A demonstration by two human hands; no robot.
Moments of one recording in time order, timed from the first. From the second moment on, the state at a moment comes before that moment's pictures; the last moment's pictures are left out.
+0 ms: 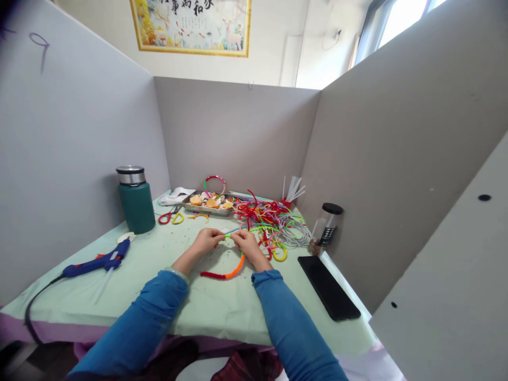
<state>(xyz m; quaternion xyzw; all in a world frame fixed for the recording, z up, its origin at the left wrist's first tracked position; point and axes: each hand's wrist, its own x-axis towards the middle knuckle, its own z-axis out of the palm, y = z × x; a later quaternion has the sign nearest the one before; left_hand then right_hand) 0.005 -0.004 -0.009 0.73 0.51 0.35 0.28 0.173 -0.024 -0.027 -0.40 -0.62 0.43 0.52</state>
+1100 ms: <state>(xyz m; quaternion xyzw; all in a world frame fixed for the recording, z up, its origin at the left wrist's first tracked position) 0.002 -0.005 -0.009 0.77 0.48 0.32 0.28 0.174 -0.025 -0.026 -0.39 -0.63 0.43 0.51</state>
